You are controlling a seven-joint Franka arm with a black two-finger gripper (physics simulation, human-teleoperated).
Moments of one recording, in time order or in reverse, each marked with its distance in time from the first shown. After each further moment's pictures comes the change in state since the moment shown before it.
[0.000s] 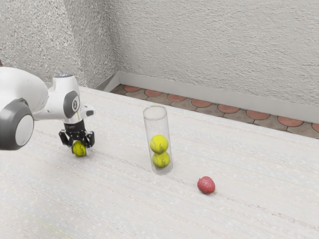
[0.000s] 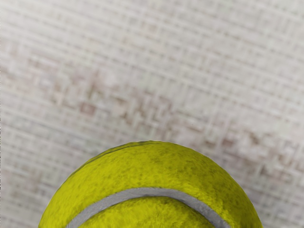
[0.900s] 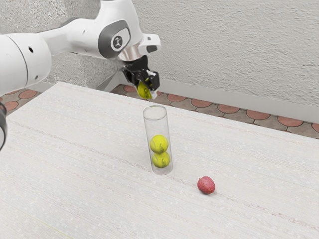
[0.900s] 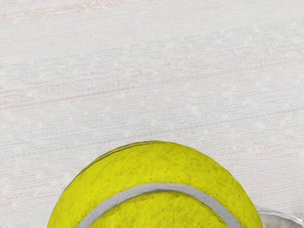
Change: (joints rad) arm -0.194 -0.260 -0.274 0.333 0.188 -0.213 -0.078
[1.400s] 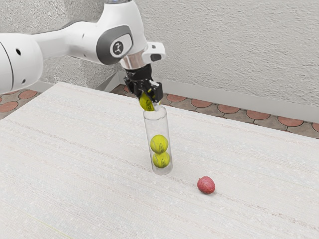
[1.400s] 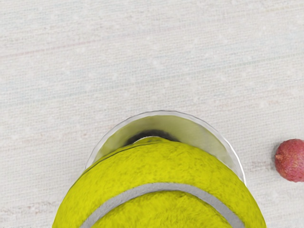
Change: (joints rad) arm -0.084 -0.112 0.003 -0.145 0.012 -0.030 -0.057
